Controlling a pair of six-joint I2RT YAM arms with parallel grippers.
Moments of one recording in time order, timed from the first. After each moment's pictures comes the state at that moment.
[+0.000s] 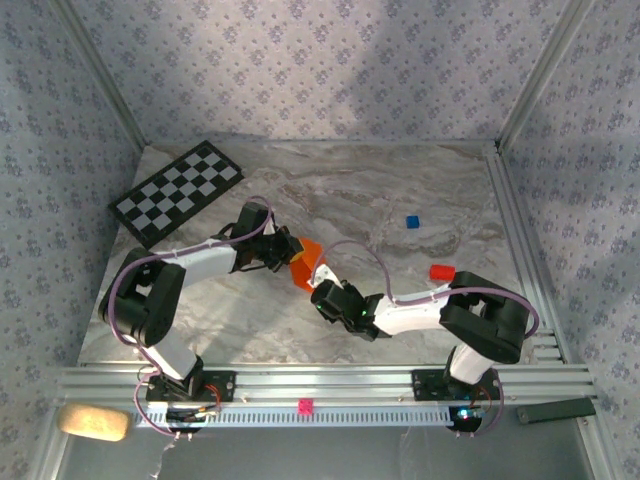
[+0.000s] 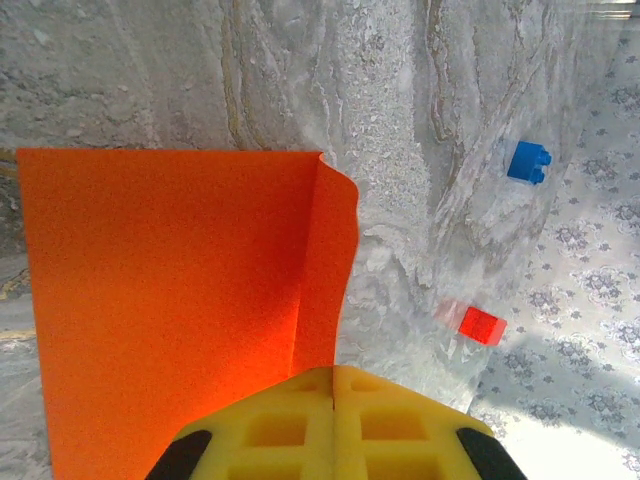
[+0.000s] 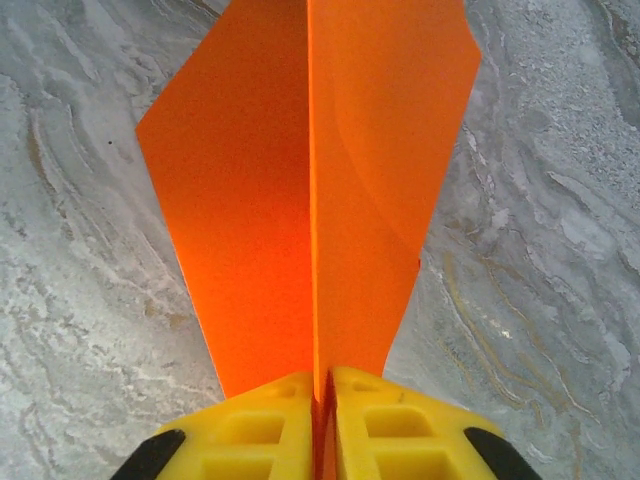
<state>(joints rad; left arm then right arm) -0.49 1.63 0.83 -0.01 0.50 -1.16 1.13 1.62 0.65 0.09 0.49 0.21</state>
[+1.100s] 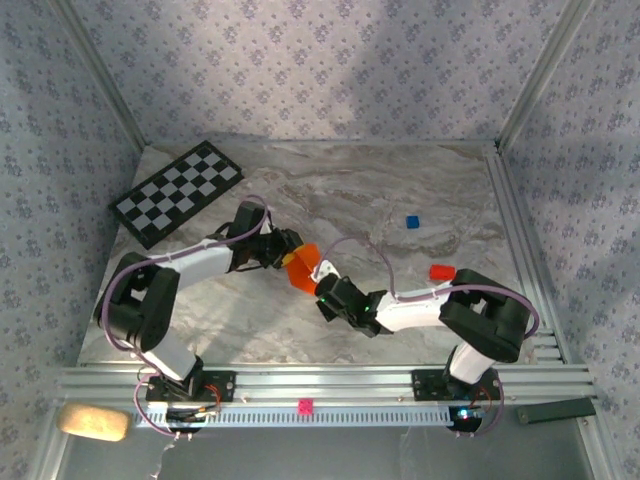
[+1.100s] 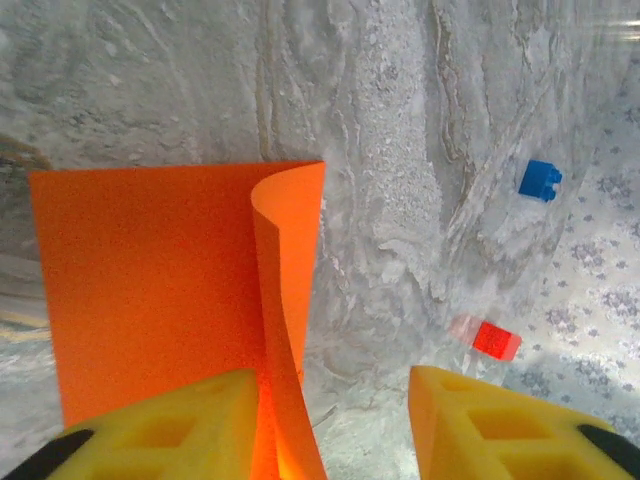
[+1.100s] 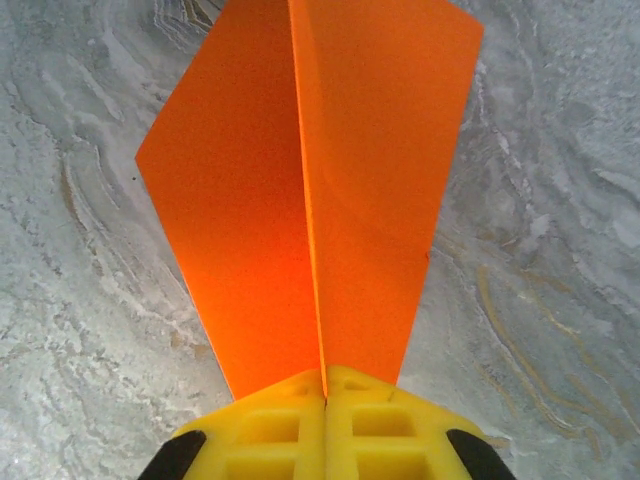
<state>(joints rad) -0.47 1.58 0.83 -0.07 0.45 -1.12 1.07 1.62 0.64 0.16 0.36 0.26</state>
